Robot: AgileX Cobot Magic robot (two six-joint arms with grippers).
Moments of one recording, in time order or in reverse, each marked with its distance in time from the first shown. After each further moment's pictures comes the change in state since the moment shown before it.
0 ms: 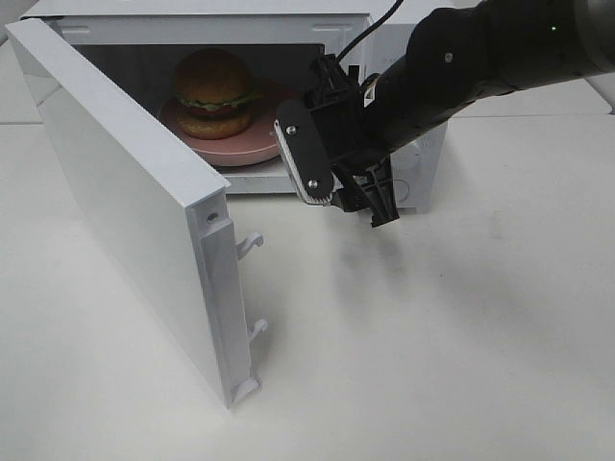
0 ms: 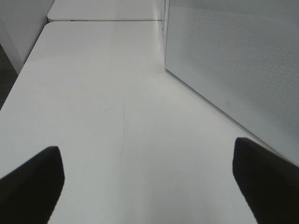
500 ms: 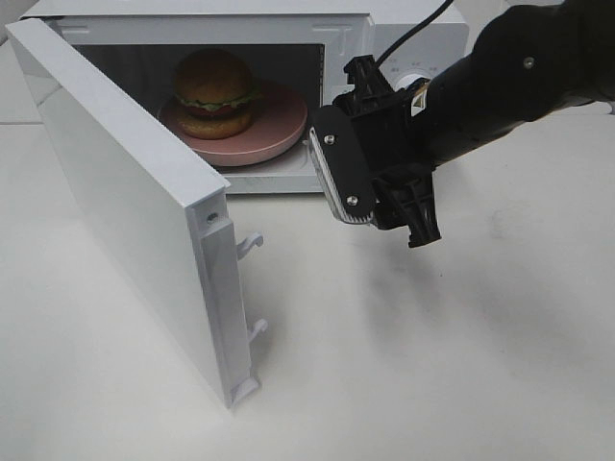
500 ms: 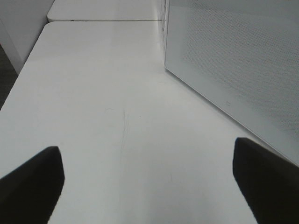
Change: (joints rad) left arm 0.000 0.000 0.000 0.000 0.000 0.000; right arm -0.002 -0.181 0.185 0.006 -0.006 0.024
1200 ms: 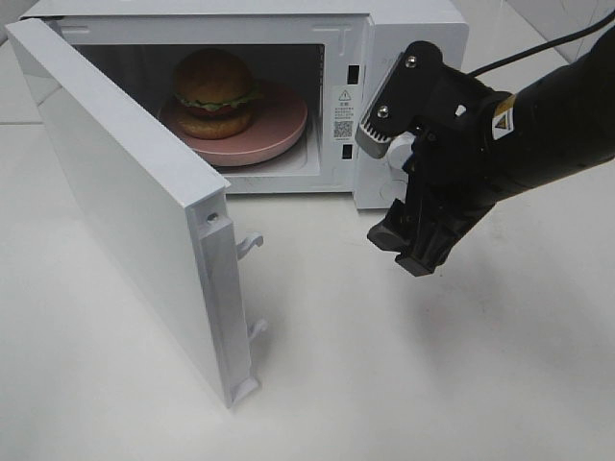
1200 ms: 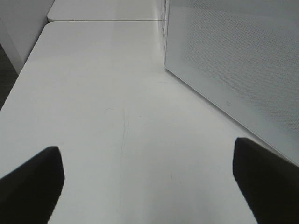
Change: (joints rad) left arm 0.000 0.000 0.000 0.001 0.000 0.000; right arm 0.000 -0.220 0.170 -0.071 0.111 1.025
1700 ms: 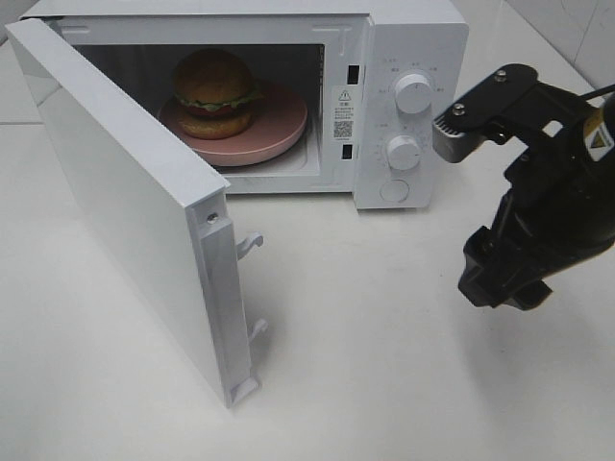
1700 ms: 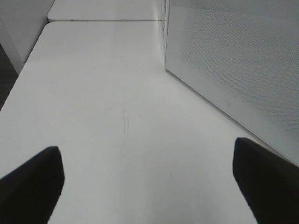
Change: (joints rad) left arm 0.000 0.000 0.000 0.000 0.000 0.000; right arm 0.000 -0.154 0.001 -0.138 0.462 0.435
